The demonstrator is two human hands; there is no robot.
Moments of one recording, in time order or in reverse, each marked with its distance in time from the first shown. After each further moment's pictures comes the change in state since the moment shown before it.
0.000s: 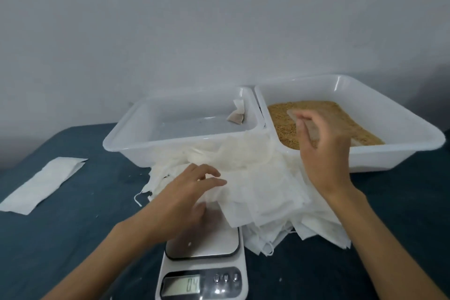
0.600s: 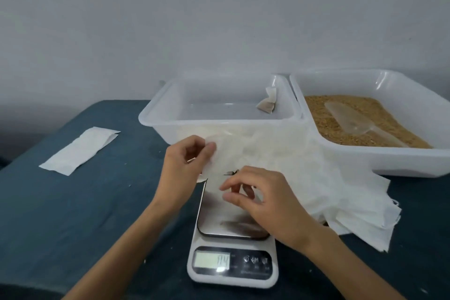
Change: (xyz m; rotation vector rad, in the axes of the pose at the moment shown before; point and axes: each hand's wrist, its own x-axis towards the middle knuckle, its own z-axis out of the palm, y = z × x) left_hand -0.017 -0.012 -0.007 -0.769 0.654 -0.402; right_hand -0.079 -0.098 0.055 0.527 -0.755 -0.026
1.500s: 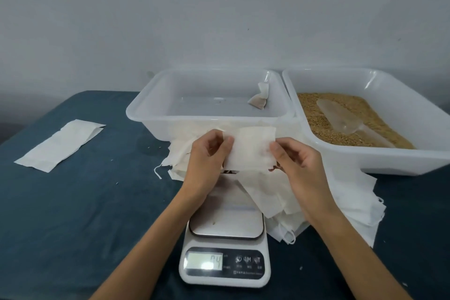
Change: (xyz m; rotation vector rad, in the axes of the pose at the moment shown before) left_hand 0.016 -0.012 0.054 -0.197 -0.054 -0.134; right_hand 0.007 0.024 -0.041 0.459 0.454 0.363
